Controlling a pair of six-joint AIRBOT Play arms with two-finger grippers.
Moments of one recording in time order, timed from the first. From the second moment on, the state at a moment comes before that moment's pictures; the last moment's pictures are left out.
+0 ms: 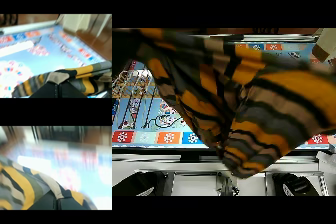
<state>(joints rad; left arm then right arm) -0.68 -0.93 1.82 1.53 -1.20 -1.76 0.28 -0.57 1.74 -1.47 1.53 1.64</state>
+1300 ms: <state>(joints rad) -0.33 -1.21 1.12 1.43 -1.52 -1.64 0.27 -0.94 0.82 -1.61 1.18 1.91</state>
